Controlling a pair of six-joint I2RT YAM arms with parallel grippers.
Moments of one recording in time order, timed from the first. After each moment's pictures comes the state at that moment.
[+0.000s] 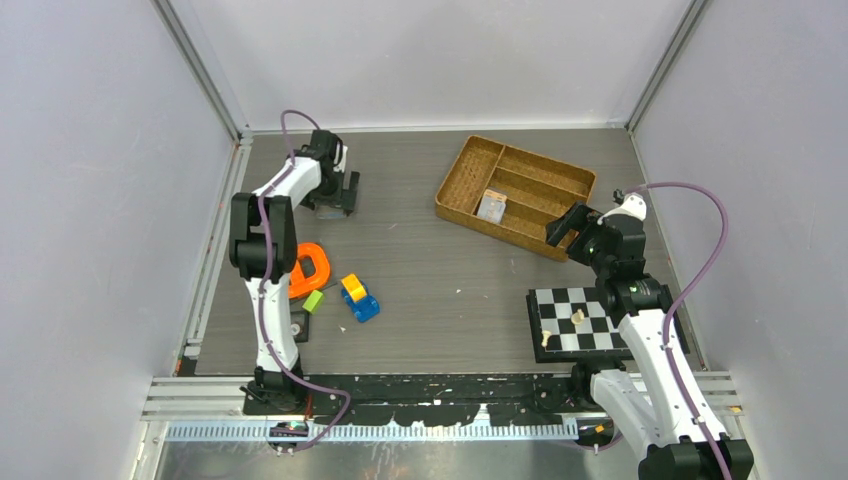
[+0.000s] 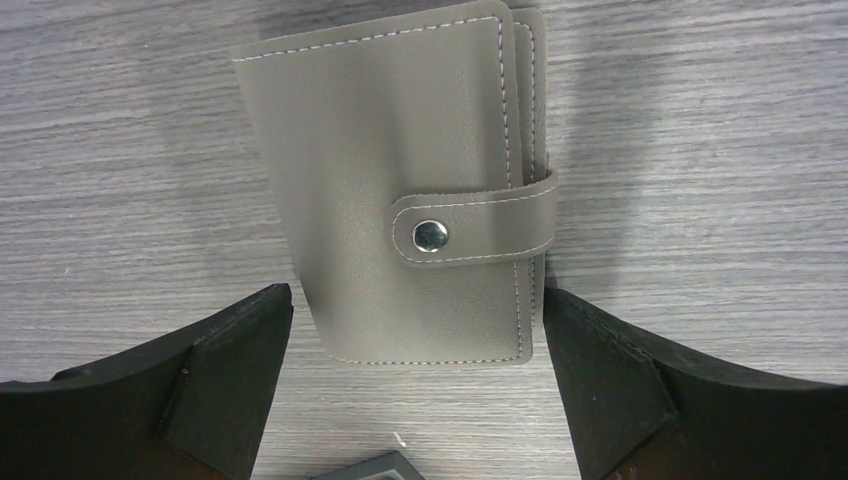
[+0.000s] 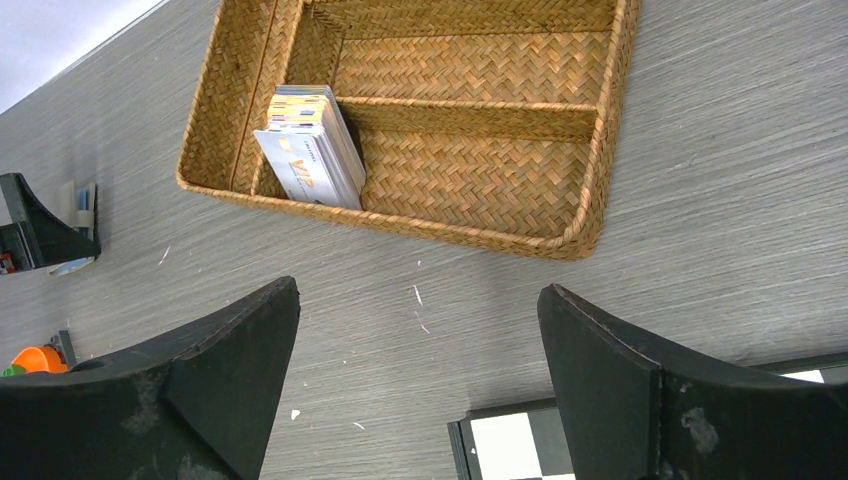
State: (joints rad) left arm -0.12 2.17 1.70 -0.68 -0.10 0.02; right arm 0.05 0.77 0.65 -0.32 0.02 0.50
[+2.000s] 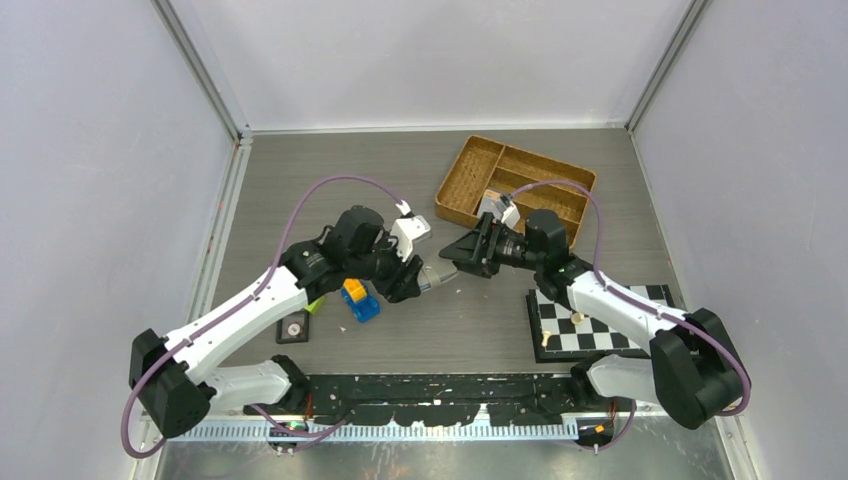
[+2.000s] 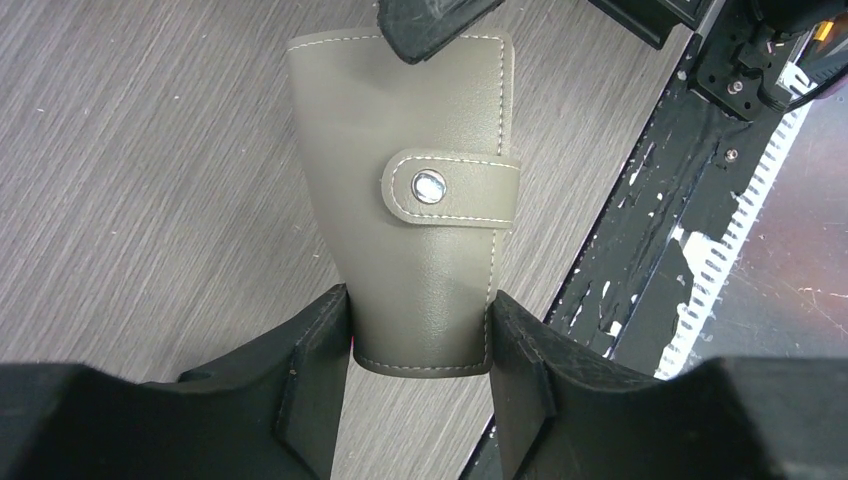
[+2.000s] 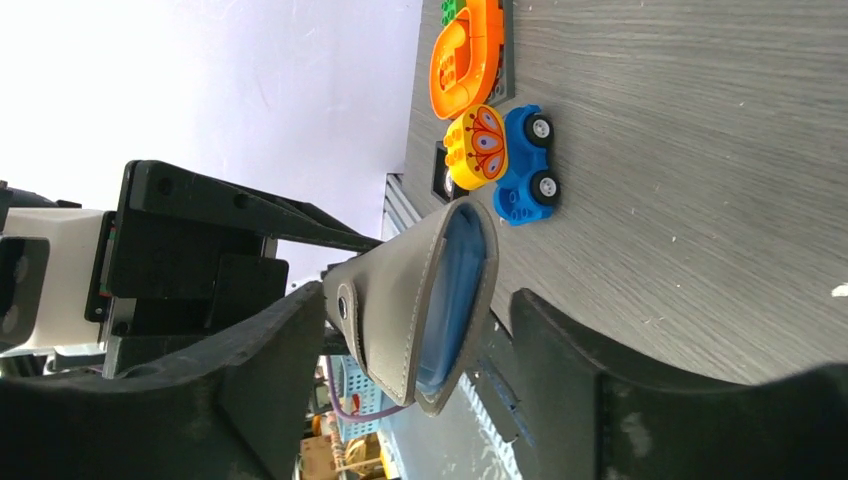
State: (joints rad) left arm -0.77 1.15 0.99 -0.57 0.34 0.05; right arm 0.47 1.21 0.58 0.33 -0.66 1.10
